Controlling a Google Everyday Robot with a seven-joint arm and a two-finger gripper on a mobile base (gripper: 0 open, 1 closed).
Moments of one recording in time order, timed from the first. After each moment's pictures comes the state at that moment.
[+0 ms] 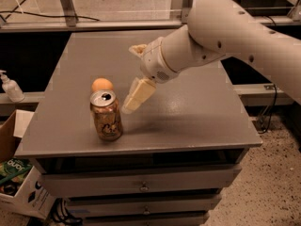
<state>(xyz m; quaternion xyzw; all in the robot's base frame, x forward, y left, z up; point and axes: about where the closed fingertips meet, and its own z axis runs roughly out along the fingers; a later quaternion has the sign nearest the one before) 0.565 0.051 0.887 -0.66 0.61 0.16 0.40</state>
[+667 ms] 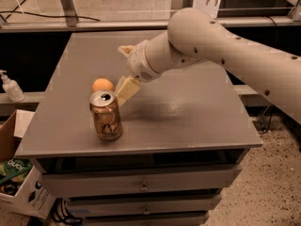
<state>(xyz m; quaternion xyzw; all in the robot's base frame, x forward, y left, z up) 0.601 0.089 0.869 -0.65 0.61 0.17 0.42</state>
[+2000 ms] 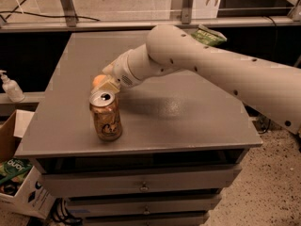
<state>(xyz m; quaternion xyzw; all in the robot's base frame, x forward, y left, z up) 0.624 0.136 0.834 -0.57 0.68 0.22 0.41</state>
